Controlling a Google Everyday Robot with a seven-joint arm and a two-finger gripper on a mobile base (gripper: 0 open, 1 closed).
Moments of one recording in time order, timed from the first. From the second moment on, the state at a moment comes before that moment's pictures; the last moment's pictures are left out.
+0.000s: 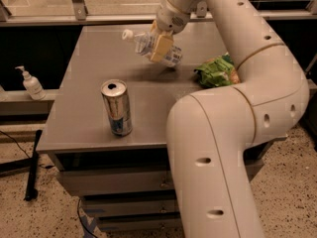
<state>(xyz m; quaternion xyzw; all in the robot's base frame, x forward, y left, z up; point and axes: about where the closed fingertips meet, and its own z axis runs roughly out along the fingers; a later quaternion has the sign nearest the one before) 0.718 -0.002 0.883 -0.75 0.61 0.14 0.20</state>
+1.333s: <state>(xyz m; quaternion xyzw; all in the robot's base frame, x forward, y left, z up) 0.696 0.011 0.875 -0.78 0.59 0.14 0.17</state>
